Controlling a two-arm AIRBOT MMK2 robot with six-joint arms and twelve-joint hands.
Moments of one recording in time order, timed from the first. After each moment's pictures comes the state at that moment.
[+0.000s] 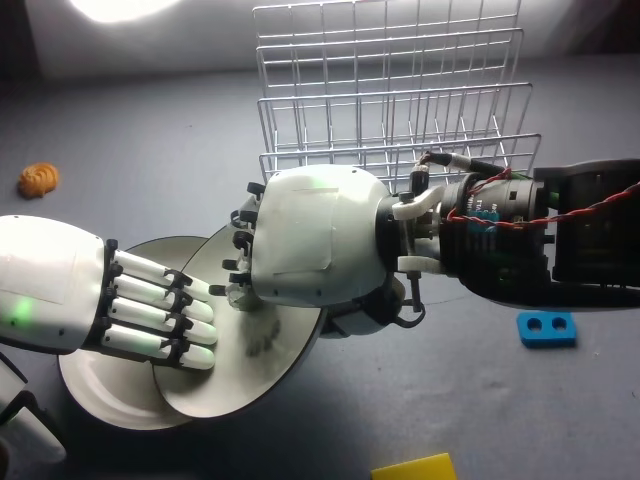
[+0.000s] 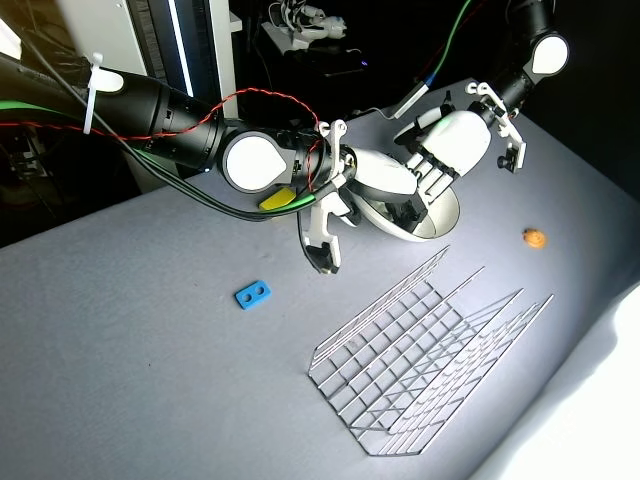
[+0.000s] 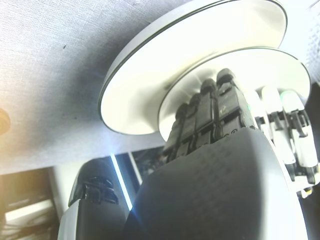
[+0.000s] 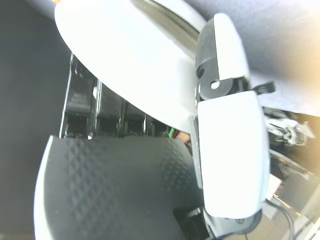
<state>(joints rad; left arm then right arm) 0.82 -1.04 1.59 1.62 -1.14 0.00 -0.53 -1.40 1.15 -0.65 0.28 -0.91</state>
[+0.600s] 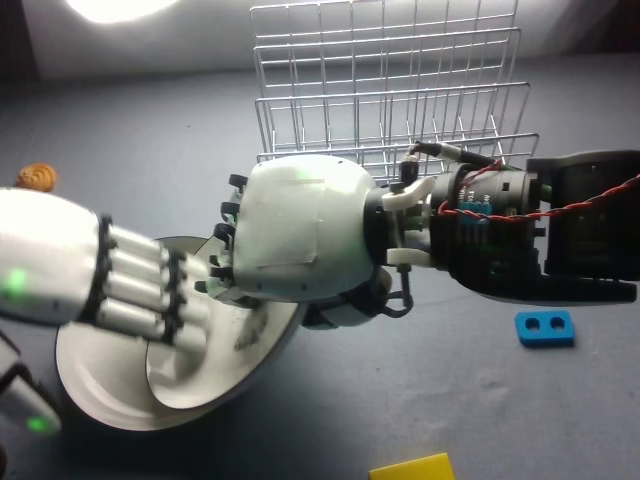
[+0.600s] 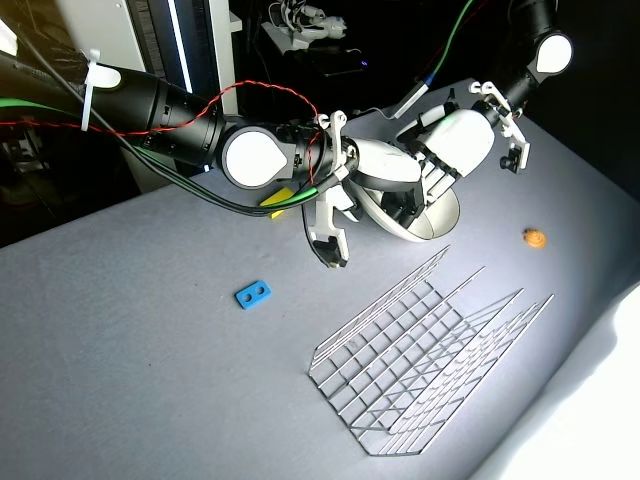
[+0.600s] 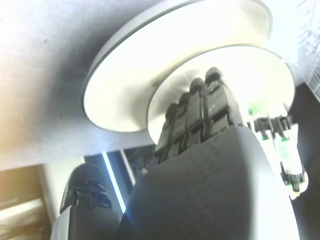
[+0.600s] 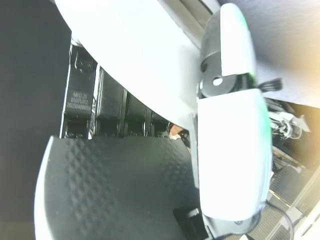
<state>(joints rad) 0.75 -1.01 1.60 1.58 -1.14 -0.04 -0.50 -1.40 1.13 -0.65 0.29 -0.92</state>
